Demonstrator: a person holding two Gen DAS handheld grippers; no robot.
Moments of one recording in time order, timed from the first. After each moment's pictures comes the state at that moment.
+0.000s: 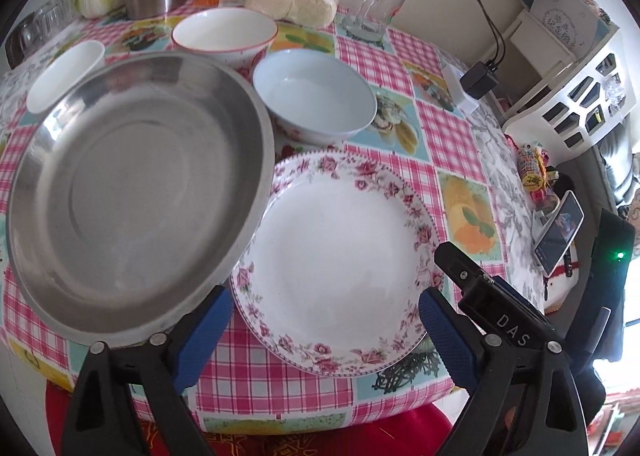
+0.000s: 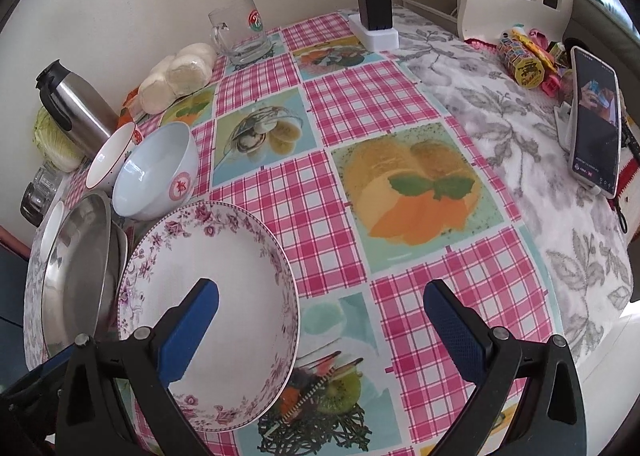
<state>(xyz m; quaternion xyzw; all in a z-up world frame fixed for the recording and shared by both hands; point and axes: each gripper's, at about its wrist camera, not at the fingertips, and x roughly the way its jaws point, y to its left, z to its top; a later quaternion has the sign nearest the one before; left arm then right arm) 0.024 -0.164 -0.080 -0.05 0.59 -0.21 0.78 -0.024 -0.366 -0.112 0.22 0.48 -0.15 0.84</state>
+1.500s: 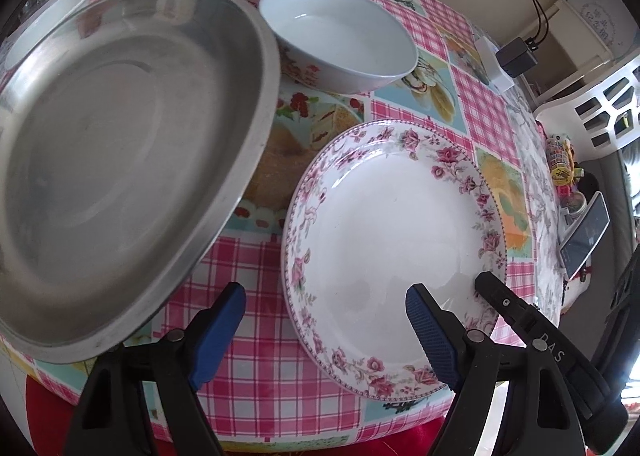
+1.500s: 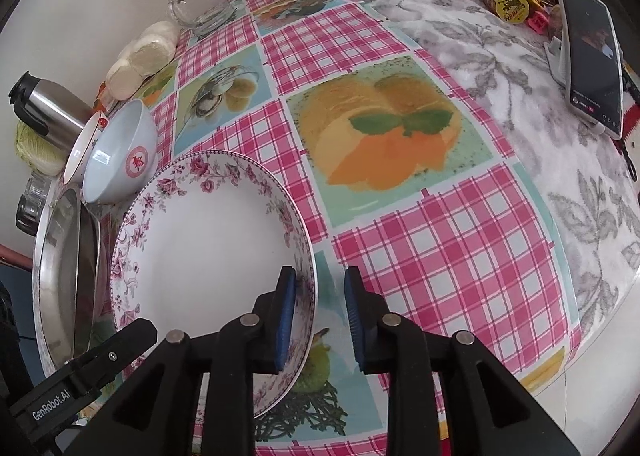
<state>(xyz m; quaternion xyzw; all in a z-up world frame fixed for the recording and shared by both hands) 0.034 -0.173 -0.120 -0.06 0.63 -0.19 0.75 -0.041 -0.385 -0.140 0.27 0.53 -0.15 0.79</state>
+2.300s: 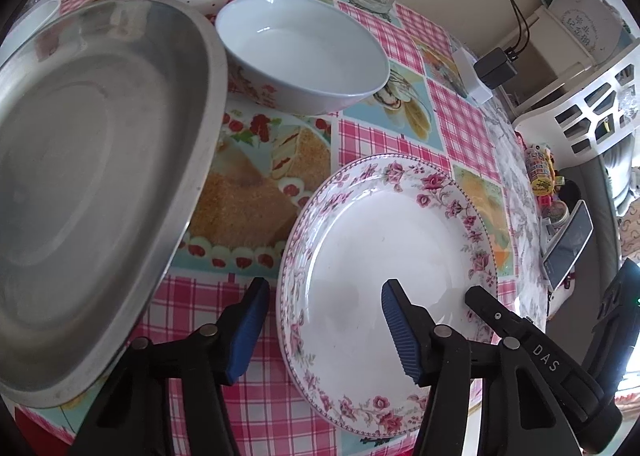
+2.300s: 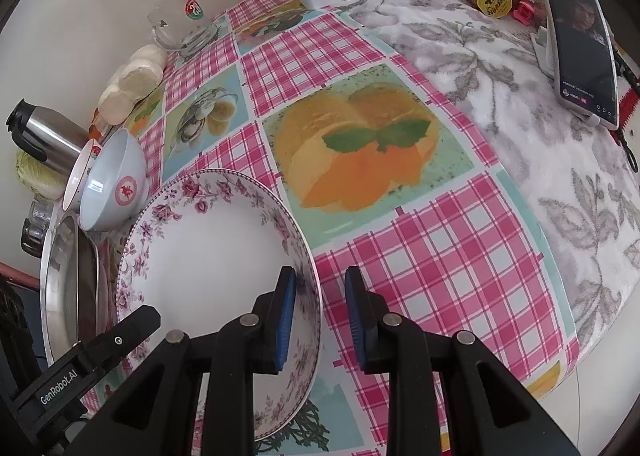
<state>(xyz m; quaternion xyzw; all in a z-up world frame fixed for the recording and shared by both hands) 0.047 -0.193 -0.126 -0.08 0.61 -0.22 0.76 -0.044 -0.400 -0.139 0.29 0.51 -0.16 0.80</state>
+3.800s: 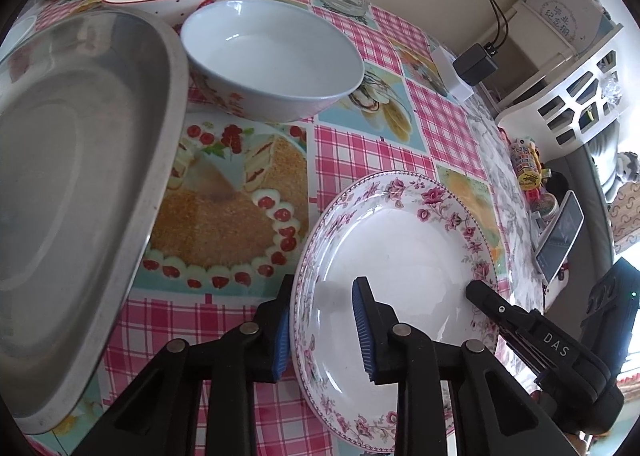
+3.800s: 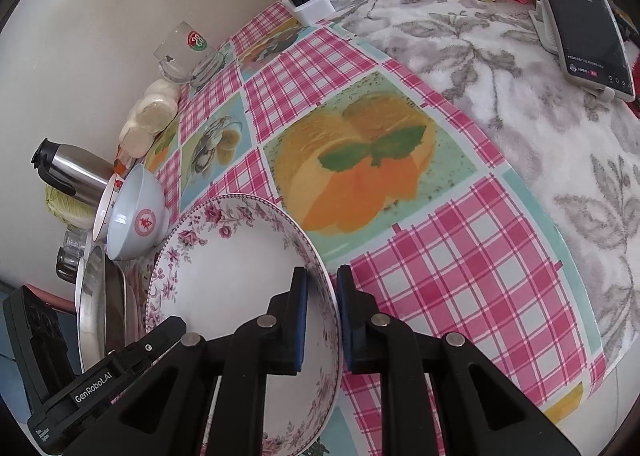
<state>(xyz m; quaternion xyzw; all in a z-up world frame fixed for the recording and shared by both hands) 0.048 -0.196 -0.130 -0.08 0.58 -0.26 0.76 -0.061 -0.422 -0.146 0.36 0.45 -0.13 0.80</state>
